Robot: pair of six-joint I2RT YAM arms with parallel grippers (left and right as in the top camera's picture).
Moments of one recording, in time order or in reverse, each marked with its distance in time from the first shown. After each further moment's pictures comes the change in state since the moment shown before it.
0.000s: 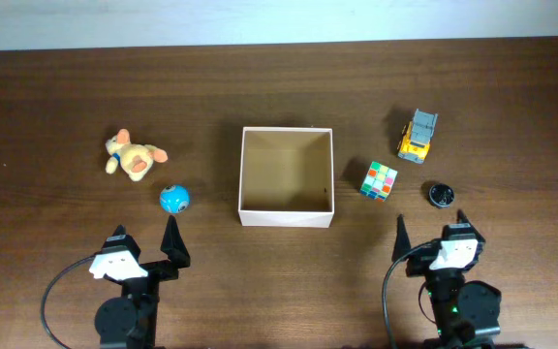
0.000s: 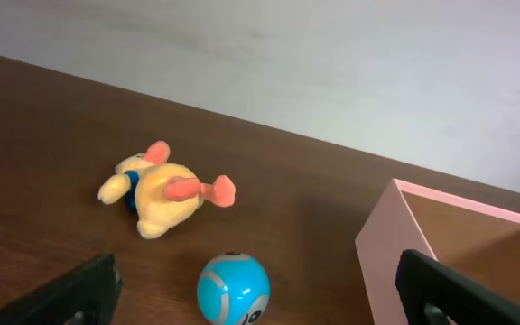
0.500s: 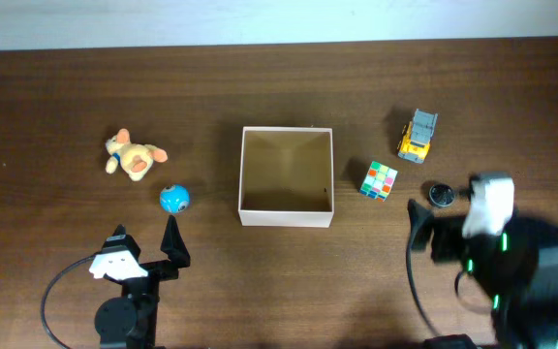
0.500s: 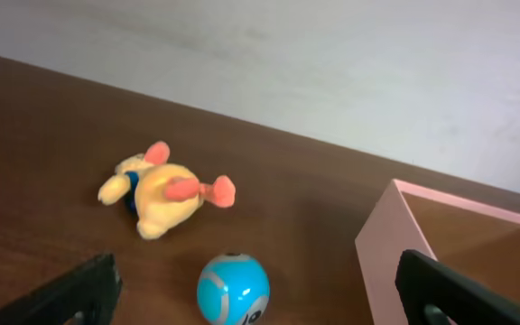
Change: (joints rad) left arm 0.000 -0.001 0.000 0.001 0.000 0.000; right arm 0.000 0.655 0.910 -0.704 -0.102 0.106
